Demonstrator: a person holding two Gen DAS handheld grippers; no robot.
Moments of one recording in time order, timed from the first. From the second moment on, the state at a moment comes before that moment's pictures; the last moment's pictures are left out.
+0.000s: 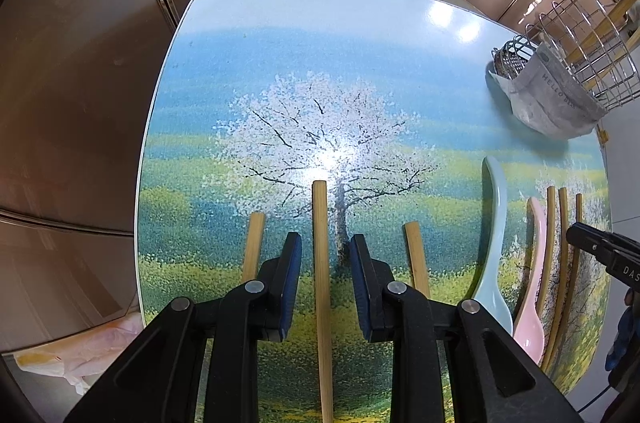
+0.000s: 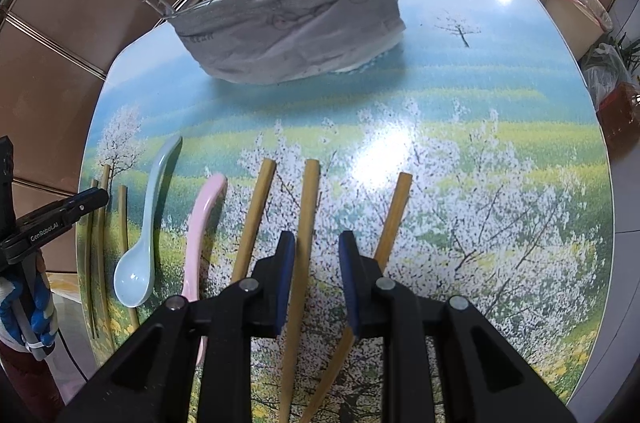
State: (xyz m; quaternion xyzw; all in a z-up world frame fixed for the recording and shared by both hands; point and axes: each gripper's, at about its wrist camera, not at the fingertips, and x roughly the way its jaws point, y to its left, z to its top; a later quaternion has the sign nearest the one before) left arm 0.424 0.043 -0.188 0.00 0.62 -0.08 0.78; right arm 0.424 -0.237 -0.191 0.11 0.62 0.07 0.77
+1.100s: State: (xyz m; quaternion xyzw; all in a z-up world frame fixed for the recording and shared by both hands) left arm 0.431 0.021 -0.194 0.01 0.62 -0.06 0.78; right arm 0.418 -0.193 -0.194 0.06 0.62 0.05 0.78
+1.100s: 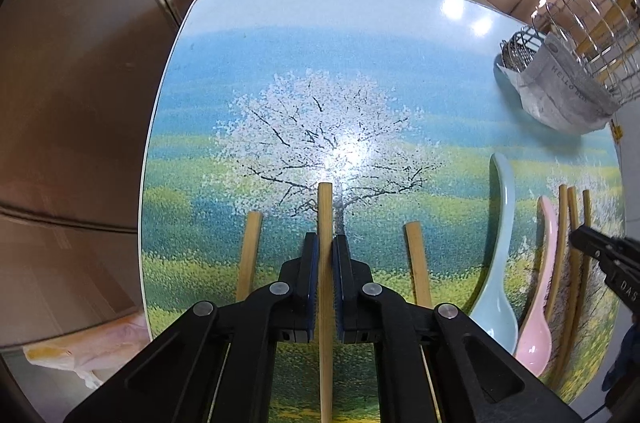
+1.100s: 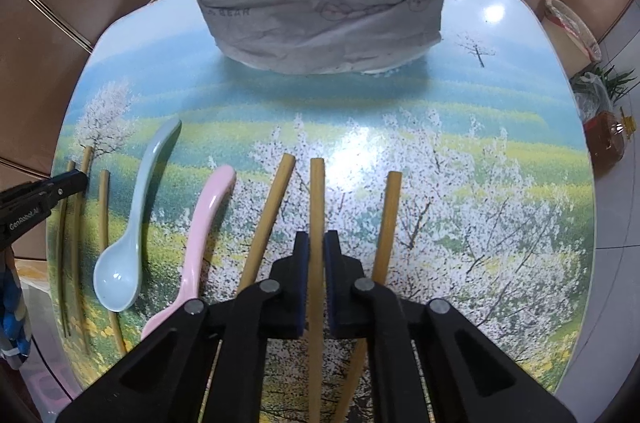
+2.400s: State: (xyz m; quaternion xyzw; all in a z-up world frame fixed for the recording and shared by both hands) left arm 0.278 0.012 0.102 -0.06 0.36 -0.15 0.92; right arm 0.258 -0.252 0.096 0.08 0.29 0.12 0.95
